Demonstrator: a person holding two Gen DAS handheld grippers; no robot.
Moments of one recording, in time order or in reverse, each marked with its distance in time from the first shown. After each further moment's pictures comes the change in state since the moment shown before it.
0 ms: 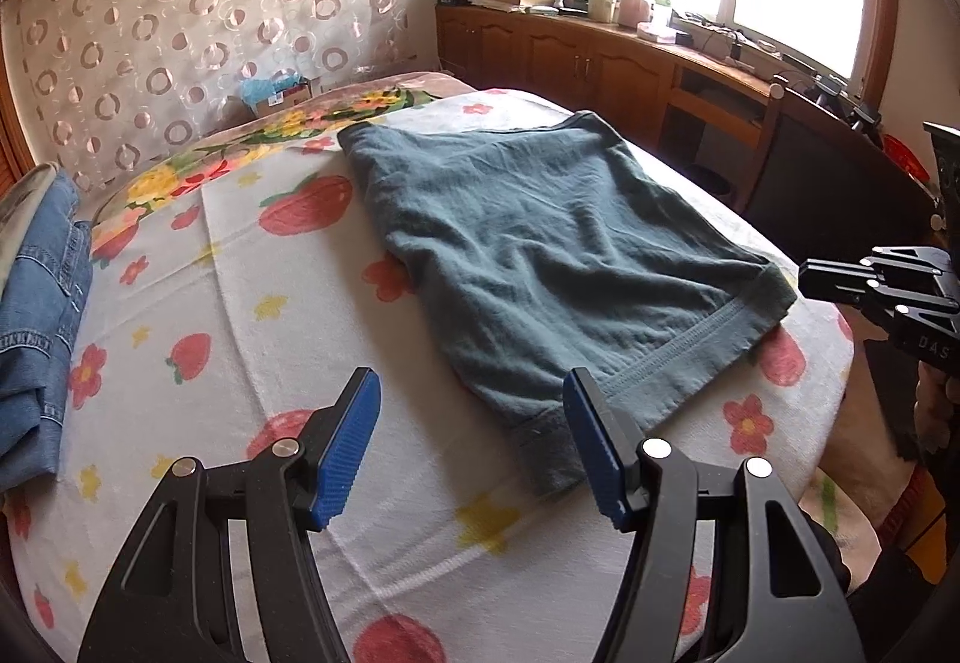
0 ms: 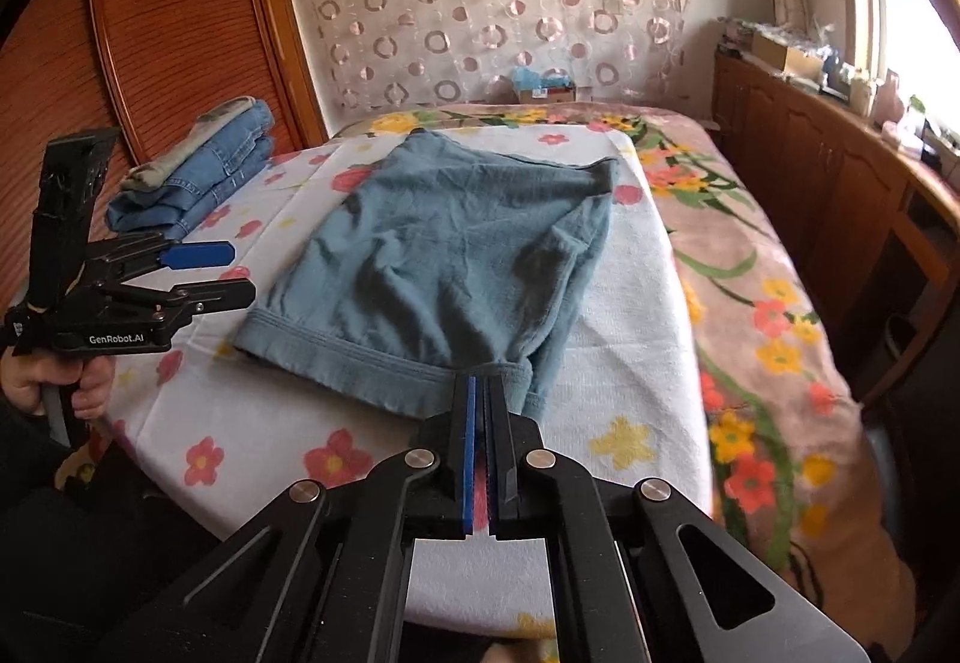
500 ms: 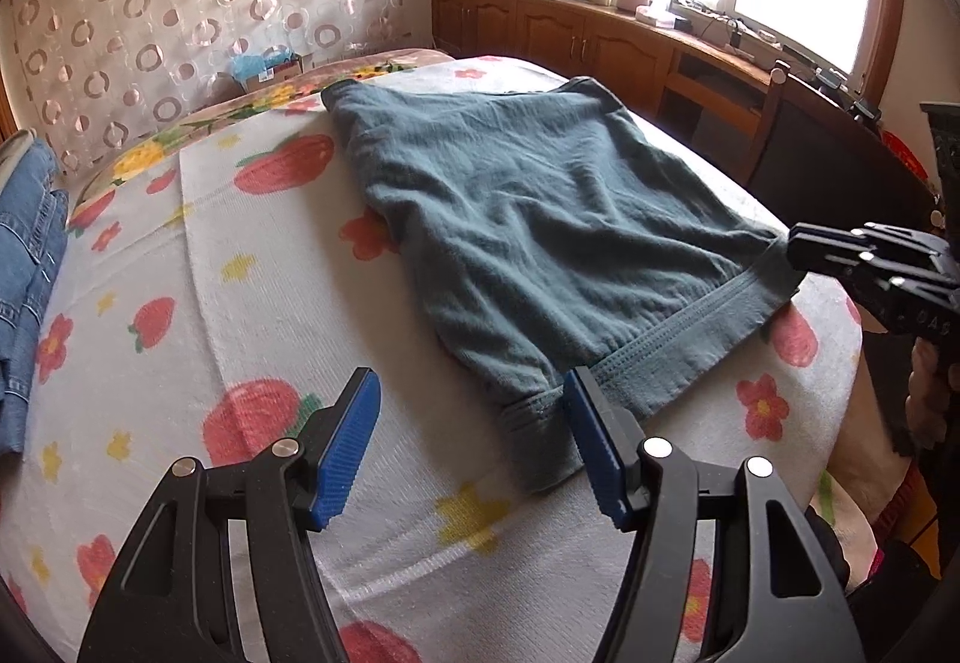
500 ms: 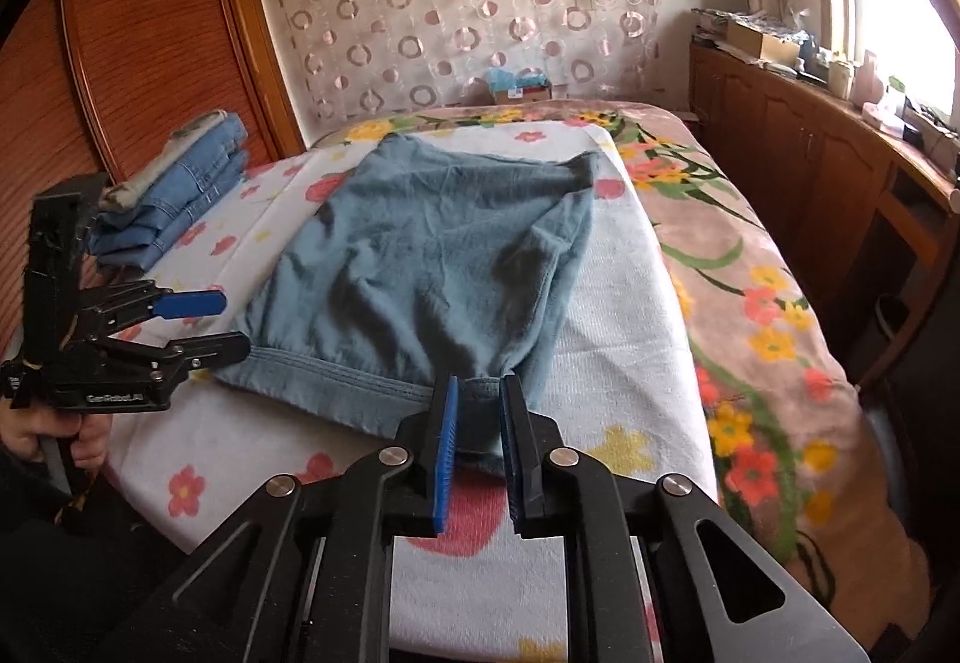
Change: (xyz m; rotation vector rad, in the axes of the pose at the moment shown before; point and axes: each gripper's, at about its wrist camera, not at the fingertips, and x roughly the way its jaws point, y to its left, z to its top) left arm 0.020 0.000 -0.011 -0.022 0.043 -0.028; right arm 0.024 0.002 0.005 0.056 0.002 -0.033
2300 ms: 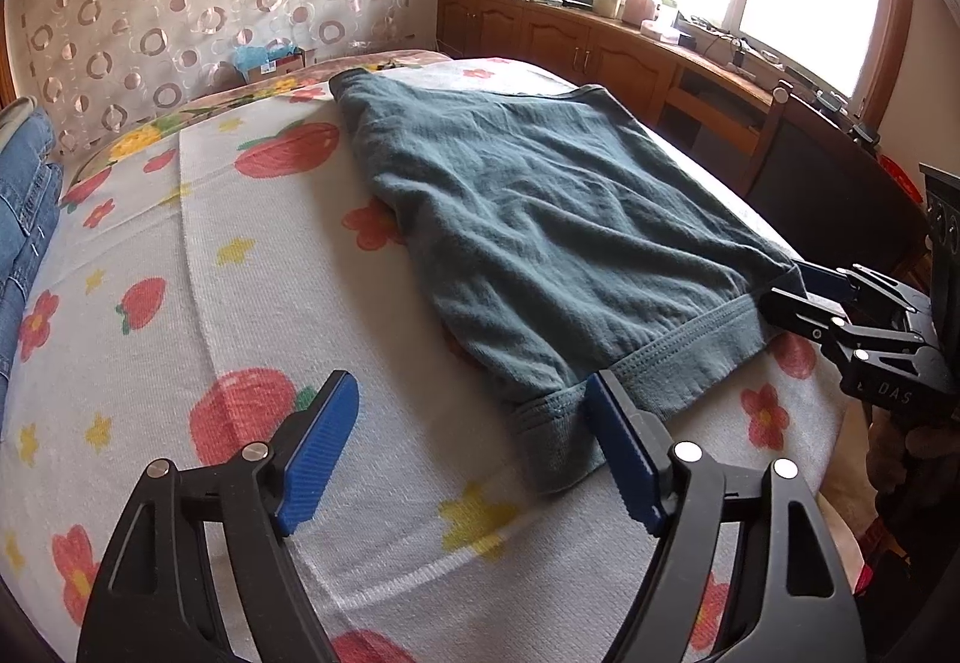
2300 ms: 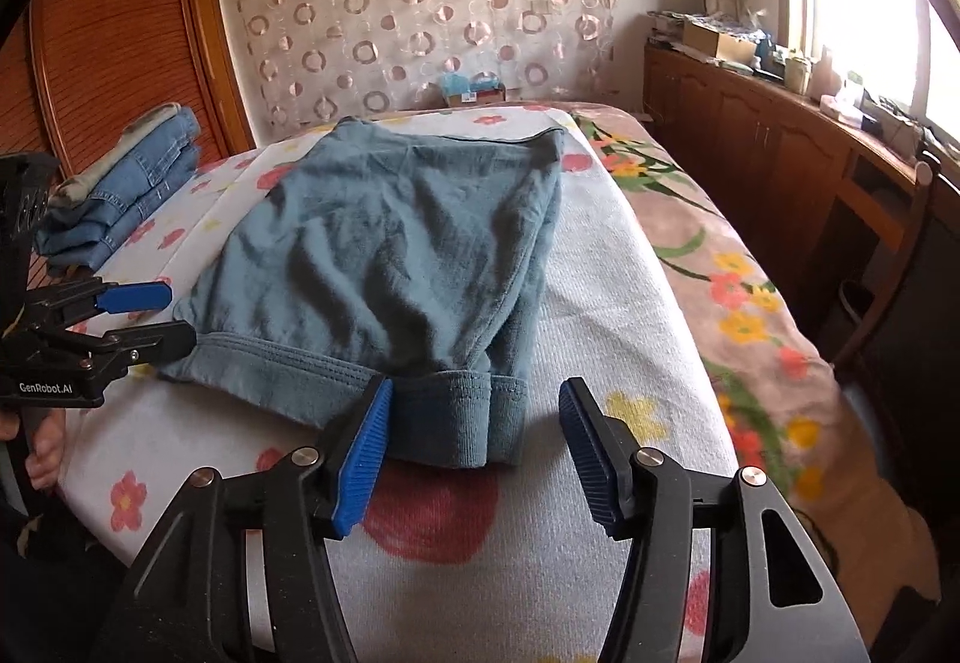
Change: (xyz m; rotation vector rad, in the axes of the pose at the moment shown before) left arm 0.005 0.009 -0.003 -0.046 -0.012 -0.030; right arm 0.021 0.001 -0.024 0.026 -0.023 -0.104
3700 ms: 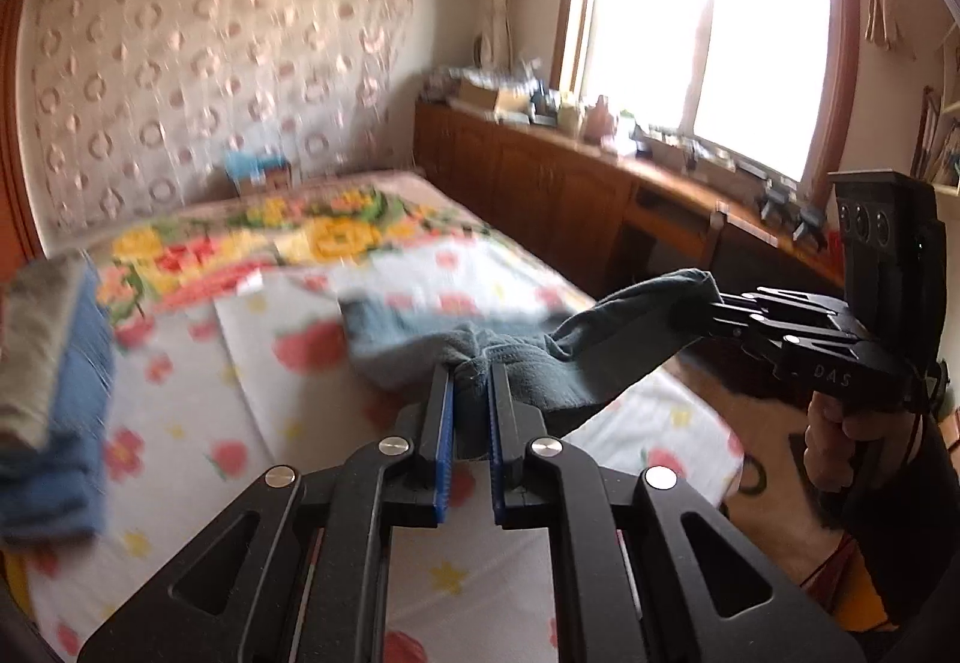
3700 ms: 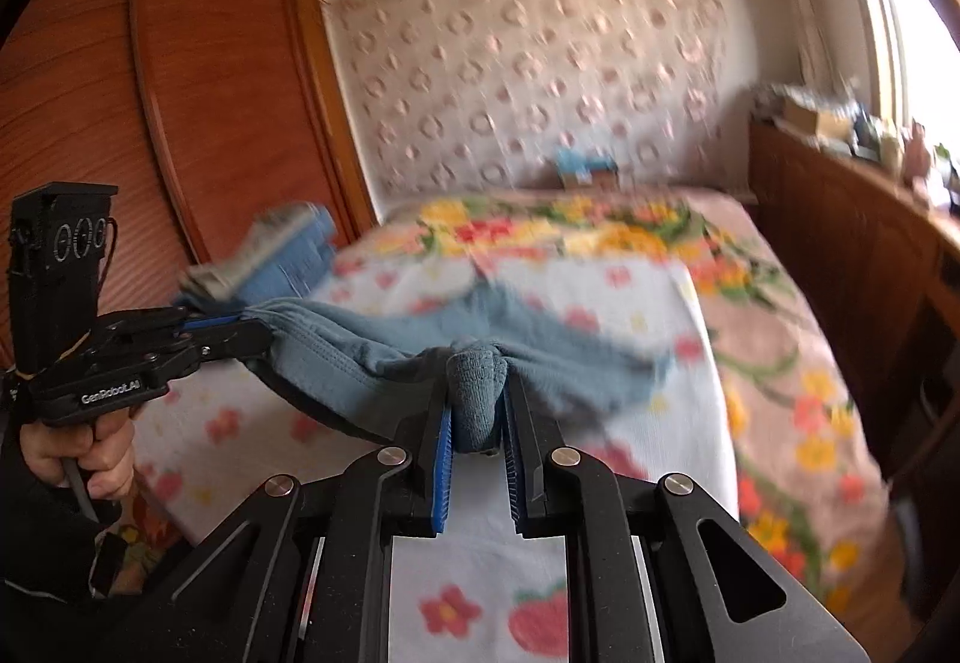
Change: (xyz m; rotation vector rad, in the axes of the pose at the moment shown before) left arm -0.138 -0.003 0.061 0.021 -0.294 -0.060; right arm -0.076 0.016 0.087 -0.079 -0.183 0.266
